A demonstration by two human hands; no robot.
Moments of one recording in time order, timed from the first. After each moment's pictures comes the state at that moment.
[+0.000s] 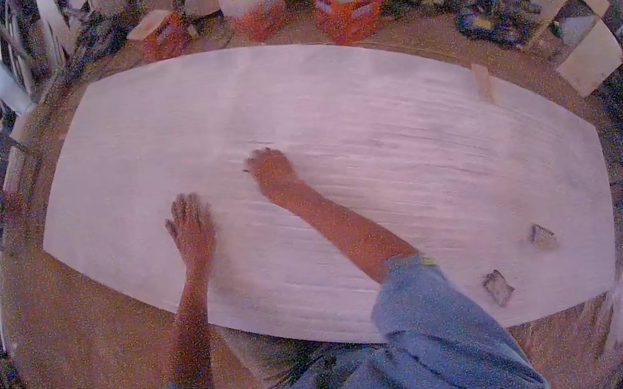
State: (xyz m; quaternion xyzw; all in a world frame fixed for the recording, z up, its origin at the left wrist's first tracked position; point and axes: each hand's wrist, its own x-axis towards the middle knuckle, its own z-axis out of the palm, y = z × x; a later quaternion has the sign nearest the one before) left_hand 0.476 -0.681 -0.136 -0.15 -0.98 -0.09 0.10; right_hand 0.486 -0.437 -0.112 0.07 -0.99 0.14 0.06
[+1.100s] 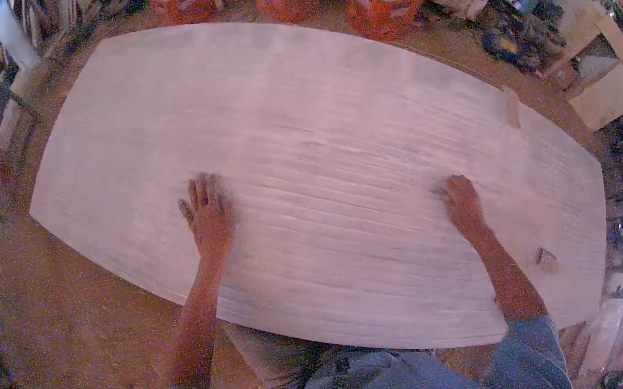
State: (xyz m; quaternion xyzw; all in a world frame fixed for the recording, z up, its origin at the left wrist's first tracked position) left_hand 0.478 -0.684 -0.139 -0.16 -0.97 -0.12 0.11; right_hand 0.704 -0.229 -0.123 -0.03 -0.99 0.05 0.13
